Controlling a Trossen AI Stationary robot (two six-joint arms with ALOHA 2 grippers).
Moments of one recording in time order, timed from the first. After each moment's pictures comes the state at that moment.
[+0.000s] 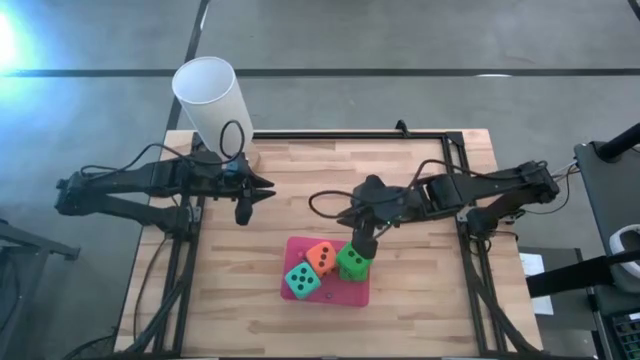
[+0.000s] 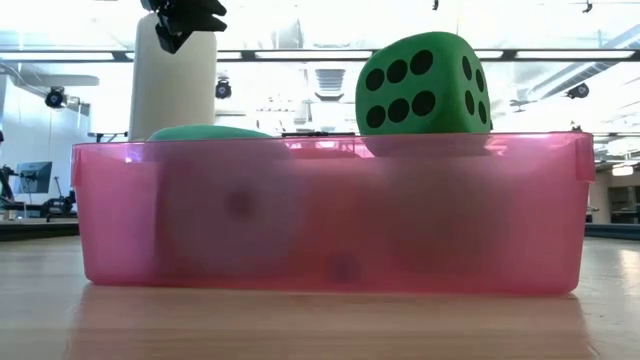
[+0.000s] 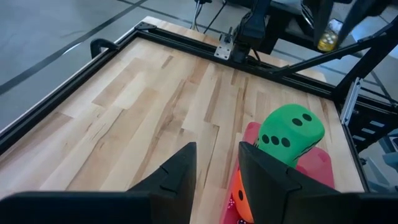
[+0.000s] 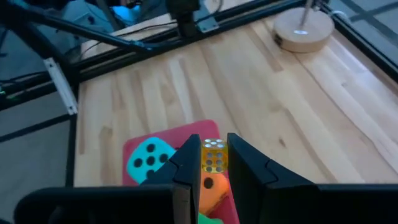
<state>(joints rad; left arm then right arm) 0.07 0.91 0.93 -0.48 -0.06 -0.26 0.23 1.50 1.55 -0.71 0.26 0.49</state>
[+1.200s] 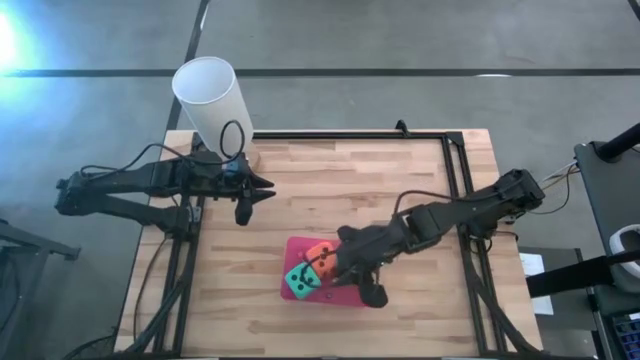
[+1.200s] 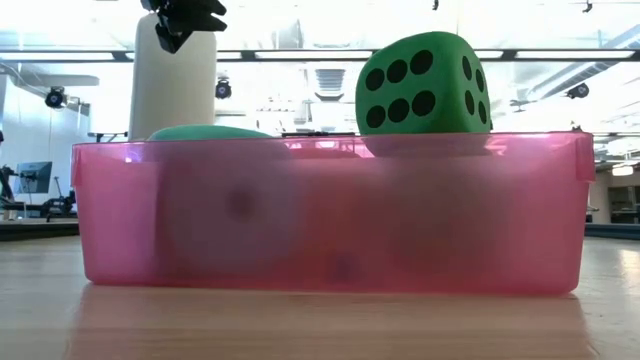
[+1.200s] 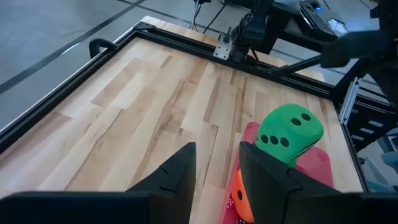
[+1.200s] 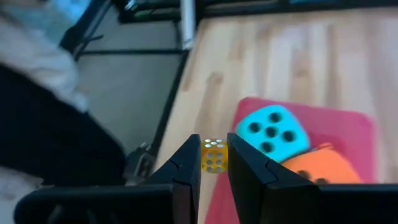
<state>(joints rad) 0.07 0.91 0.93 -0.48 -0.06 -0.26 0.36 1.64 1.55 -0.55 -0.11 0.31</state>
